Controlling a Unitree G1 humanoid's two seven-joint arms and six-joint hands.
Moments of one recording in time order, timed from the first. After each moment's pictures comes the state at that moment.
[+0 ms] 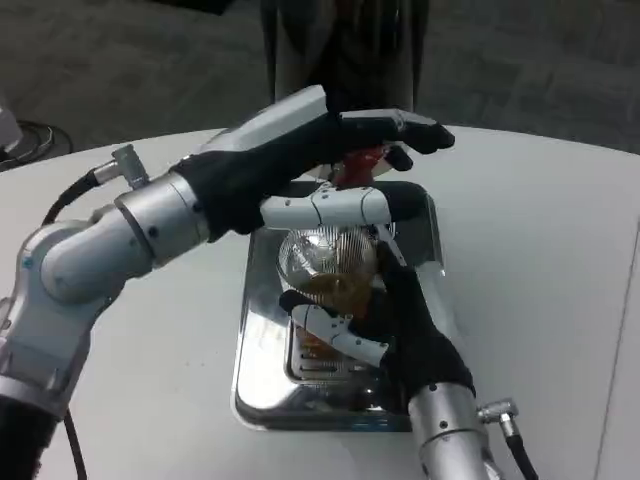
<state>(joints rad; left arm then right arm) -0.88 0.54 -0.14 0.30 0.12 -0.39 -0.60 -0.45 0.08 0.24 0.24 -0.39 0.06 -0.27</state>
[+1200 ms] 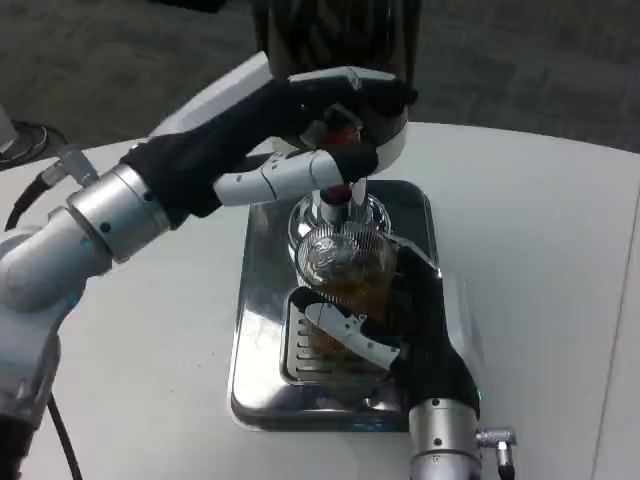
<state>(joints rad) -0.83 0.54 -0.02 0.29 0.05 -0.43 -0.57 -0.45 0.11 0.26 0.36 -0.39 -0.06 -0.54</state>
